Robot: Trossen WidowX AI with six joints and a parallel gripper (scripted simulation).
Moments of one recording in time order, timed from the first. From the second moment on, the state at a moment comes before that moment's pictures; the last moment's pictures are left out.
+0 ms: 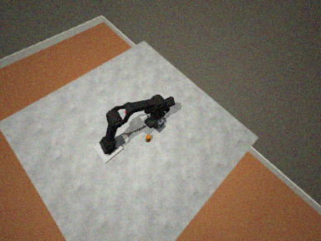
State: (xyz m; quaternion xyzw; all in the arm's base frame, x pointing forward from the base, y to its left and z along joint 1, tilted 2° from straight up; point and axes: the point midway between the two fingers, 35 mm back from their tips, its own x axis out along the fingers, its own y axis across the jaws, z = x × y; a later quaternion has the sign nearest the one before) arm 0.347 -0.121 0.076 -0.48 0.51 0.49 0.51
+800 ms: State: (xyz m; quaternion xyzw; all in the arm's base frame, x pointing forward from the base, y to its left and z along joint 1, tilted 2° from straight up) arm 0.348 -0.123 0.060 -0.48 0.51 0.48 0.52
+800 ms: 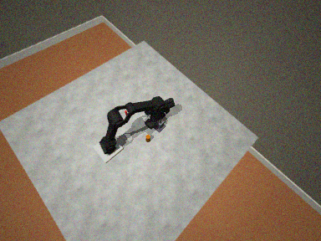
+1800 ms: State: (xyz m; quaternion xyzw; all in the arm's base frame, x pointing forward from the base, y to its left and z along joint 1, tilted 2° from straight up) arm 0.348 -0.123 0.039 -0.48 0.51 0.49 0.52
